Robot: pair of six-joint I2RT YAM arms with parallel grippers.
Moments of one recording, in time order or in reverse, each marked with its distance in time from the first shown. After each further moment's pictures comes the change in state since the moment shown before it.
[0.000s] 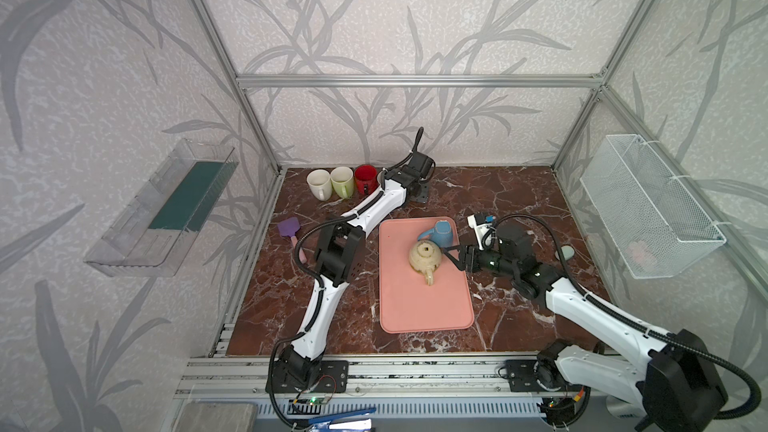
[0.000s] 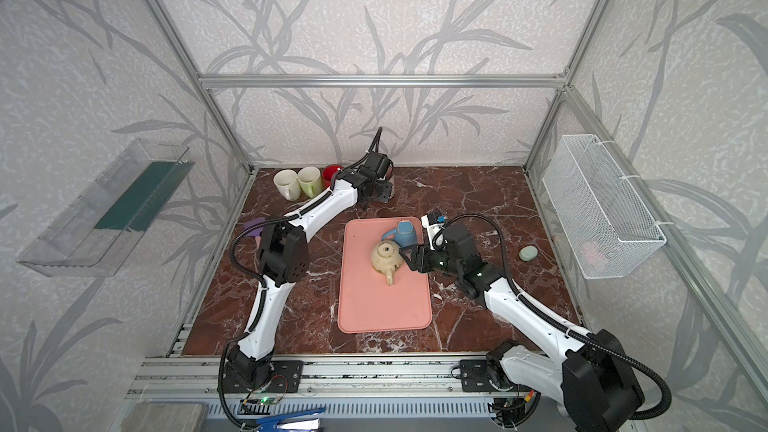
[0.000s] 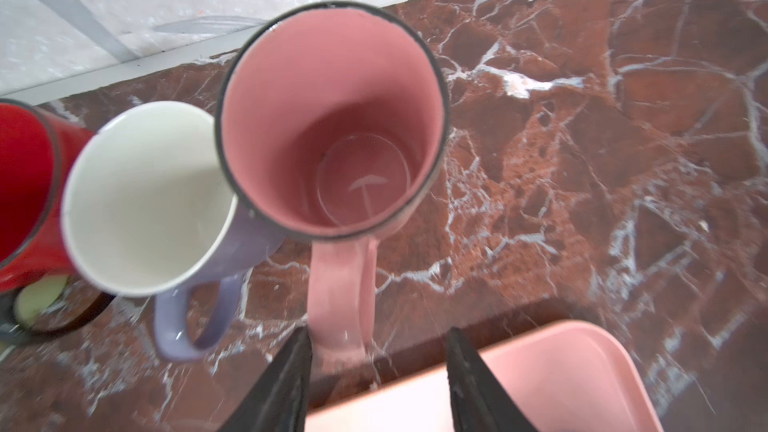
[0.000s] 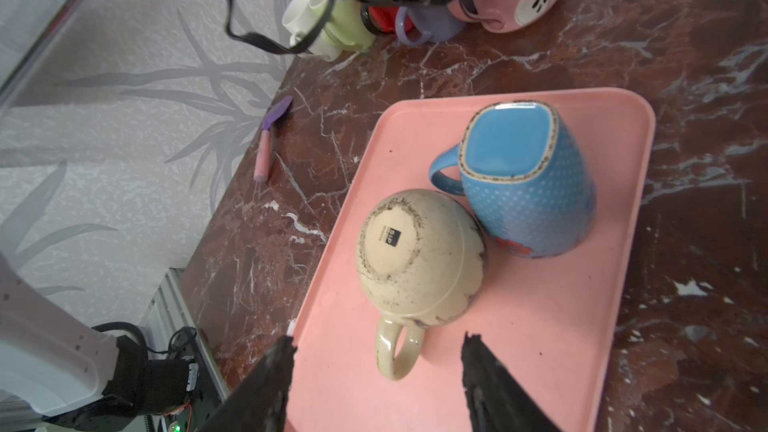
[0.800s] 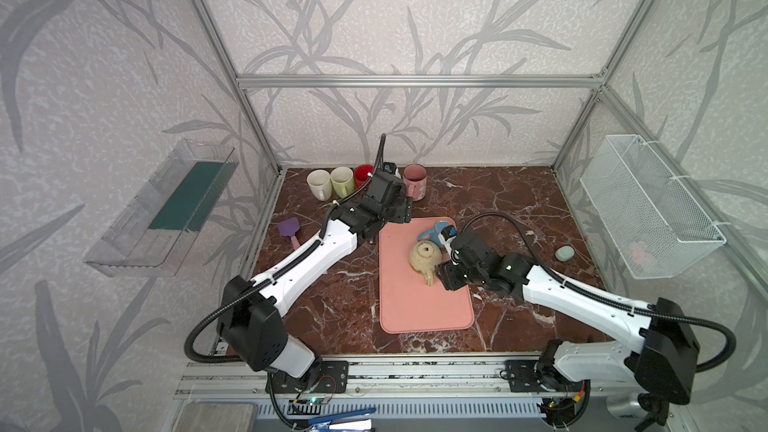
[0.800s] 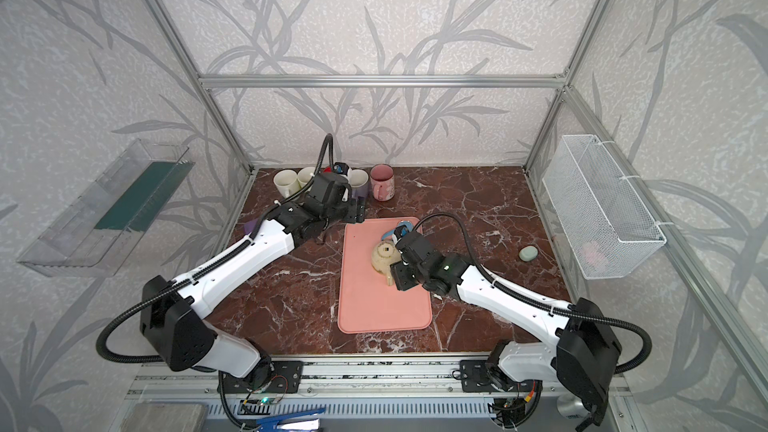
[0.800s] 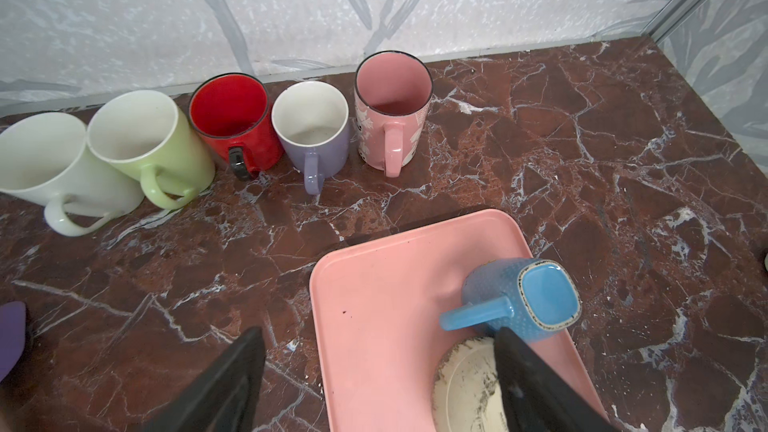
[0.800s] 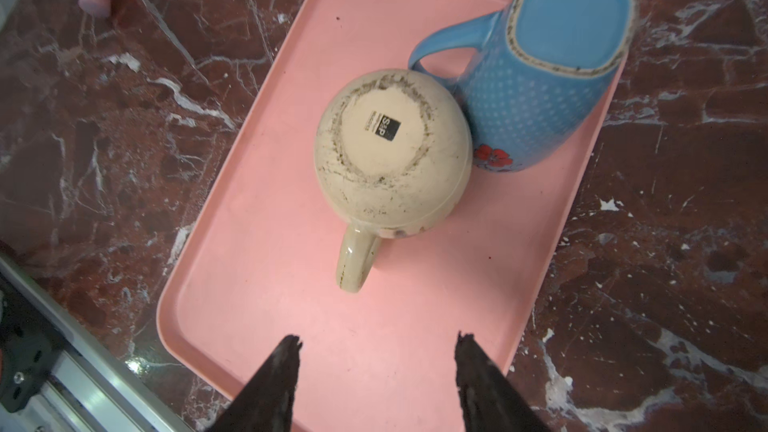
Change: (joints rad) left arm -0.049 -0.812 -0.787 0.198 -0.052 -0.113; right arm 0.325 0.193 0.283 -0.492 0.435 -0.114
